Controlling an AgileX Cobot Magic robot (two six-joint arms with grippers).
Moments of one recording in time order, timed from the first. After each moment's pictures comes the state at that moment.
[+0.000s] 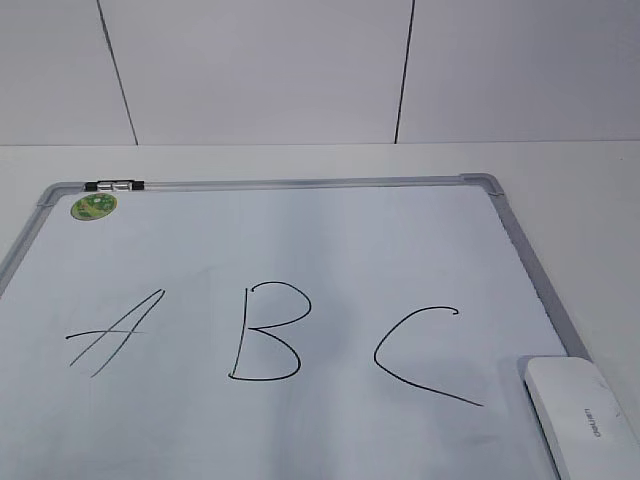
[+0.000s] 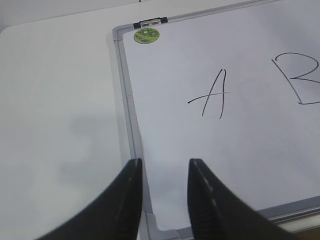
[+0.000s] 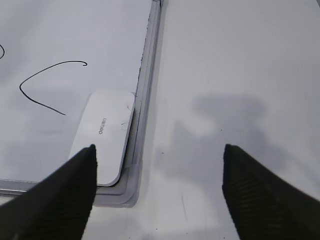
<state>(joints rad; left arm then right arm) -0.05 0.01 -0.53 -0.09 1.11 0.14 0.16 -0.02 -0.49 -0.10 1.16 0.05</state>
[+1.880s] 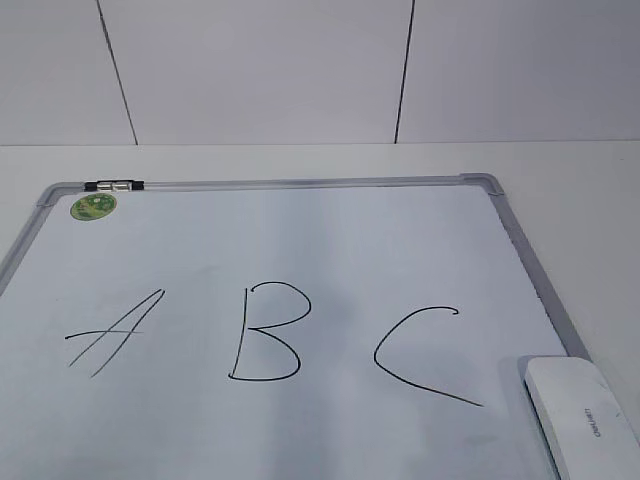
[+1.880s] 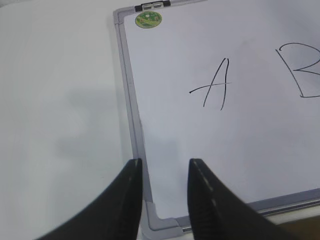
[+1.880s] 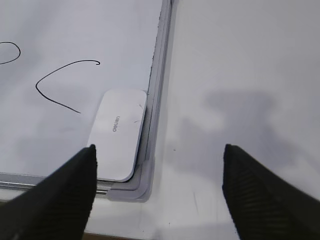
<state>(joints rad) -0.05 0.16 -0.59 -0.08 1.14 0.11 0.16 0.02 -0.53 -0.06 1.19 0.05</state>
